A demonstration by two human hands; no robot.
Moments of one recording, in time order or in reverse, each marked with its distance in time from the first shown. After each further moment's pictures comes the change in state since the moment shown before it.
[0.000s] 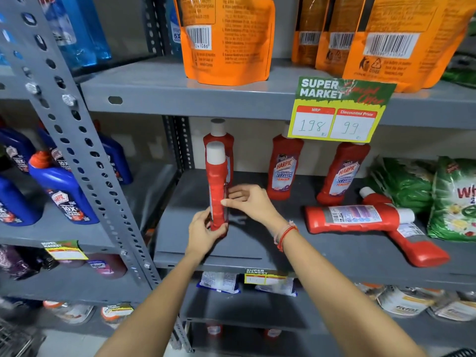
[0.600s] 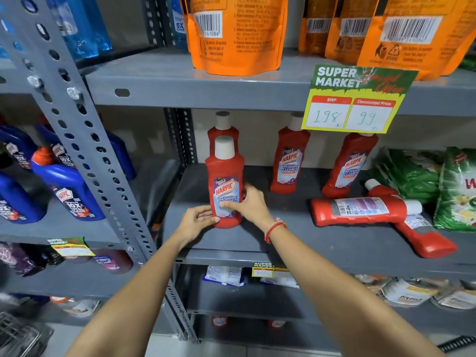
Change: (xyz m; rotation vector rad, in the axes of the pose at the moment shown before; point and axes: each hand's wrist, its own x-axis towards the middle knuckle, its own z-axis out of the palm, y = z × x) left_hand 0.027 -0.021 -0.043 -0.289 -0.379 -0.187; right_hand 0.004 0.015 0.034 -0.033 0.153 0.101
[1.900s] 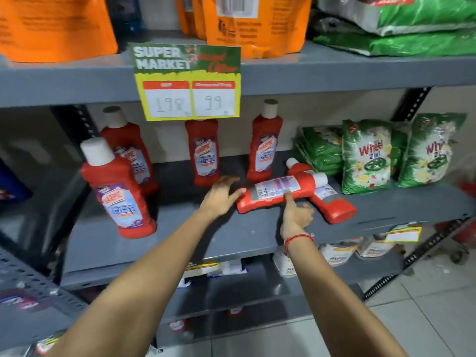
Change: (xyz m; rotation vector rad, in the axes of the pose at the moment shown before) left_hand 0.059 0.088 0.239 0.696 -0.190 0.314; right_hand -0.068 0.136 -0.202 0.510 1.076 0.728
